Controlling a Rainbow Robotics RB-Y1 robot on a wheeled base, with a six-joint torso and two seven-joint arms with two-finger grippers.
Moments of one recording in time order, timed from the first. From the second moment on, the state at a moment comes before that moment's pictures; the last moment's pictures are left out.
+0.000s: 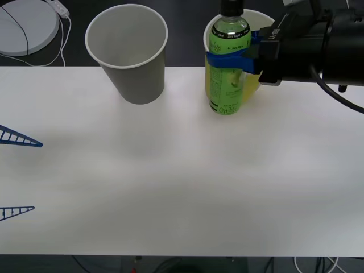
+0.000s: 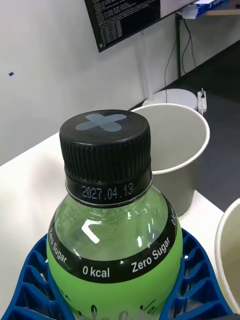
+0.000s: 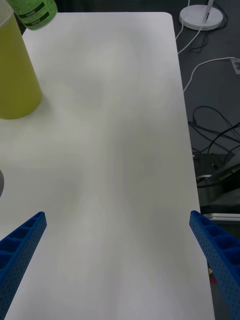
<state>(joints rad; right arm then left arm) -0.58 -1.17 0.31 -2.16 1.57 -0.63 -1.36 0.33 1.10 0.53 -2.03 -1.08 -1.42 0.04</state>
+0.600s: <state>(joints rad) -0.83 -1.08 0.31 -2.08 1.68 -0.97 -1.51 0.33 1.10 0.53 -2.03 -1.08 -1.42 0.04</state>
